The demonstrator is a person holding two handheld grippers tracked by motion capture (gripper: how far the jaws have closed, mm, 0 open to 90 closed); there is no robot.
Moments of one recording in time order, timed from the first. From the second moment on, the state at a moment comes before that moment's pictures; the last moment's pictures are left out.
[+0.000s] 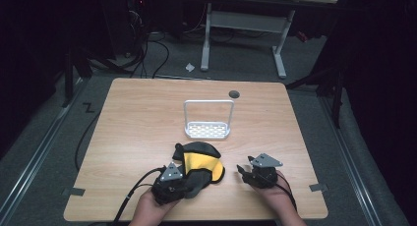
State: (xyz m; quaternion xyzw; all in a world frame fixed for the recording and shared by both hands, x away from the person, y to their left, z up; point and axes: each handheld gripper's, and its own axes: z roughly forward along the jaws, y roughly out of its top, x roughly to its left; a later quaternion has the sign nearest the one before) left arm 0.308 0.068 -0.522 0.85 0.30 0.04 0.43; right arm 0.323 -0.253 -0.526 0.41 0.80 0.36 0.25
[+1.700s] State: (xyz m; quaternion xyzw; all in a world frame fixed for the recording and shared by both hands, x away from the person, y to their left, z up) left arm 0.336 0.148 -0.505 0.79 0.38 0.10 0.48; right arm 0.319 -0.230 -0.516 0.39 0.81 0.35 0.26
